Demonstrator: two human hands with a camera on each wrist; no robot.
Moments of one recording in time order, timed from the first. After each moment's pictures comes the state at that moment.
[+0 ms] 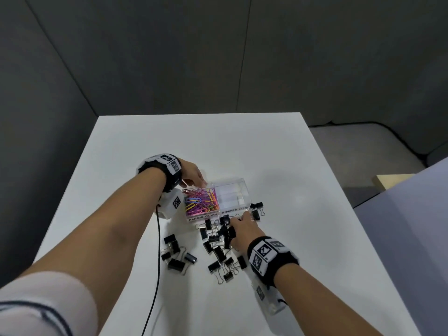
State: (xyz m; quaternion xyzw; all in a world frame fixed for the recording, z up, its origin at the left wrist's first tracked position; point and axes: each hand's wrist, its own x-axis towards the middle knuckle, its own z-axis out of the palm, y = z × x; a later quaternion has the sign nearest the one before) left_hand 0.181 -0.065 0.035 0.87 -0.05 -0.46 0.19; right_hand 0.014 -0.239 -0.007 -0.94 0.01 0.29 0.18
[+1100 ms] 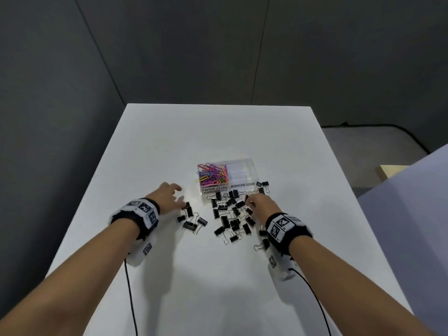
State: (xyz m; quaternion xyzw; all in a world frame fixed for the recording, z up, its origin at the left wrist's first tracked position) left_hand 0.010 0.010 0.014 0.95 0.04 -0.26 0.18; right_hand -0.006 -0.267 0.002 -0.96 -0.04 0.19 0.21
